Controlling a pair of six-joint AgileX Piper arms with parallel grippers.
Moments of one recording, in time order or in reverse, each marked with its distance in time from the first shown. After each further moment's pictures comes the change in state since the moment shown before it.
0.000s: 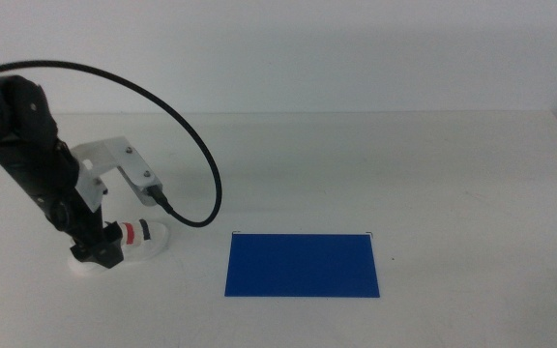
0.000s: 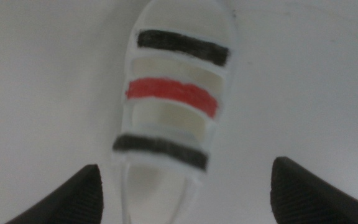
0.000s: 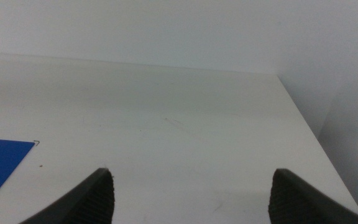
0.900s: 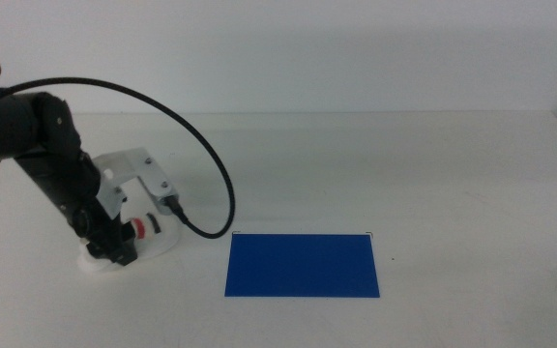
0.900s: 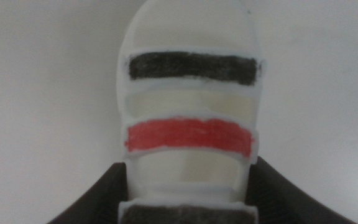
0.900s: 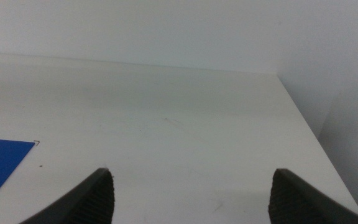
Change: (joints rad) left arm -0.033 0.073 -0.003 -0.026 -0.064 0.036; right arm 0.000 0.000 0.000 0.000 0.000 0.000
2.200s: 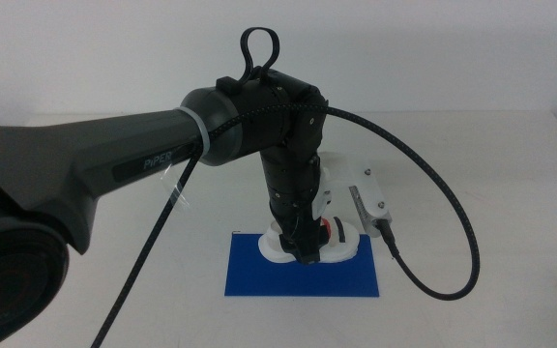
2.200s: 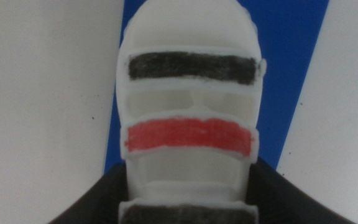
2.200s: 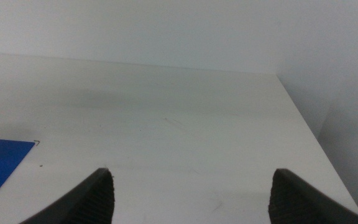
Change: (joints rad) left arm -0.604 0.240 -0.518 0.122 0.242 -0.261; right arm 0.000 0.000 0.000 0.000 0.000 0.000
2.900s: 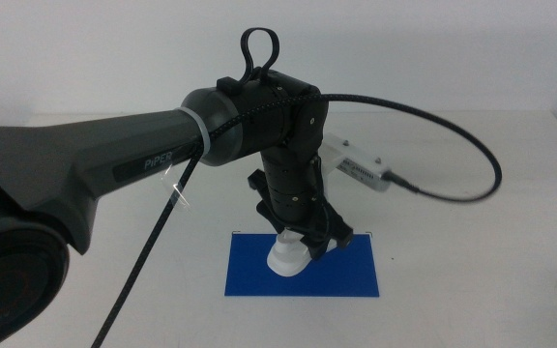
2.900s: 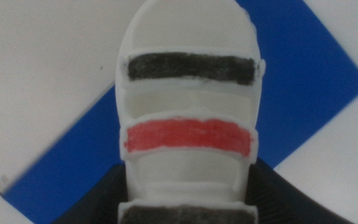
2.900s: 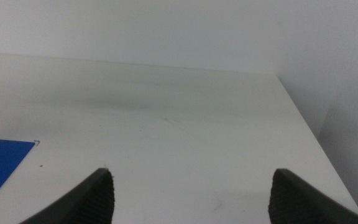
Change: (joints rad) left arm 0.000 0.001 -0.001 -0.014 0.002 -0.627; right arm 0.000 0.000 0.000 0.000 0.000 0.000
